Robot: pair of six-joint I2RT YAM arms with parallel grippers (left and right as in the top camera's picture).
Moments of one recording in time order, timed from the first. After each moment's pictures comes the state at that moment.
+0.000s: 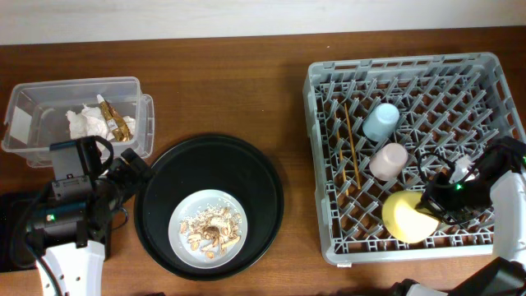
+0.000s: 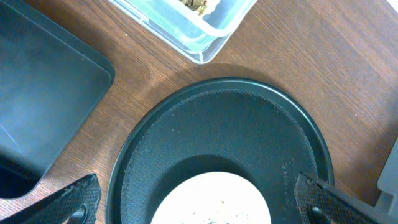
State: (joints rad) left arm 0.18 1.07 1.09 -1.03 -0.01 -0.53; right arm -0.56 1.43 1.03 -1.27 -0.32 0.11
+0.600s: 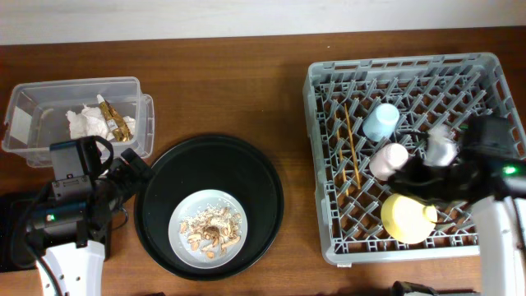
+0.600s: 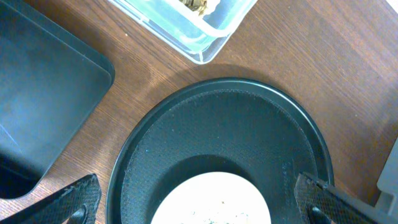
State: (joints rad) left arm 0.18 1.07 1.09 -1.03 -0.01 -0.53; right arm -0.18 1.18 1.18 -1.28 -0.50 0.13
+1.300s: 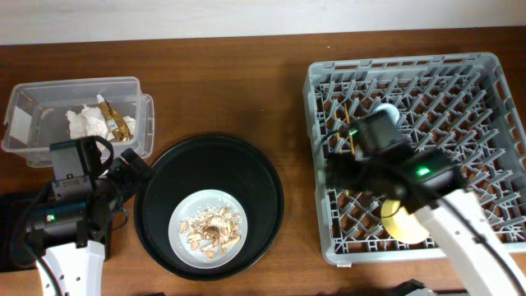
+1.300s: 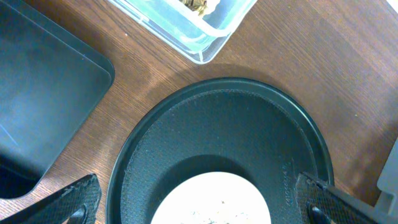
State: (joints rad) left arm 0.18 1.07 1.09 -1.03 -0.01 -0.53; right arm 0.35 1.25 1.28 -1.21 0.06 0.55
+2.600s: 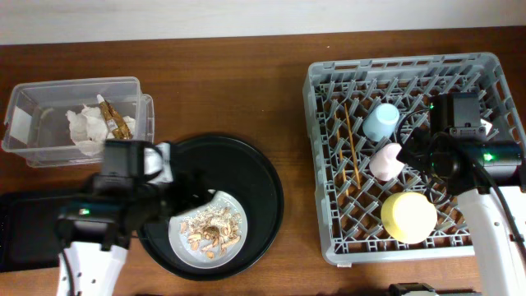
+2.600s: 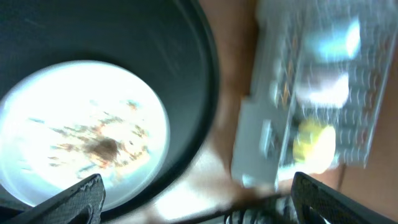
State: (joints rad) left arm -0.12 1.07 1.09 -1.13 0.47 -0.47; right arm -0.01 1.25 1.33 -1.27 0.33 0.57
